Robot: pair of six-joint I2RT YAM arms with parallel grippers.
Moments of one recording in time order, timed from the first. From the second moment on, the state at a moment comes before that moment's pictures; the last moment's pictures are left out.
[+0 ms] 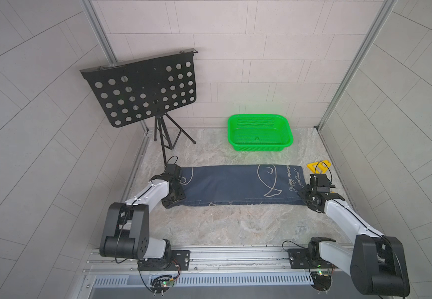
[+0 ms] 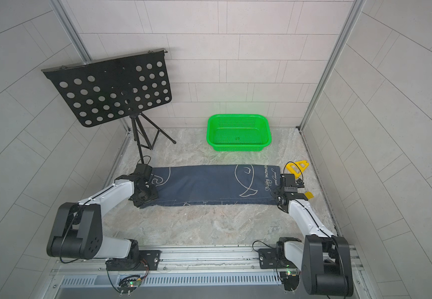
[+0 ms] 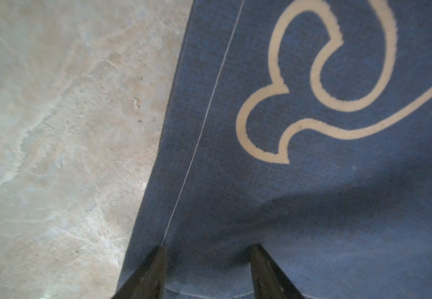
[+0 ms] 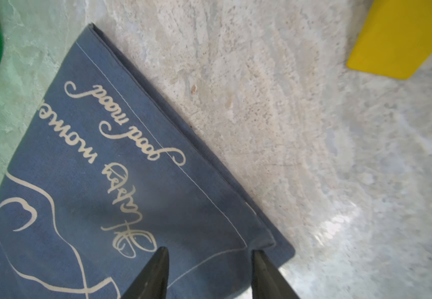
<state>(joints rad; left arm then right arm) -0.07 1.42 0.74 -0.71 -0.09 -0.52 -0.11 1.13 0.48 -0.38 0.07 0.87</state>
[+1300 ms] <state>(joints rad) -0.05 1.53 0.79 -0.73 -0.09 -0.50 -0.13 0.91 0.47 -0.63 0.04 0.79</state>
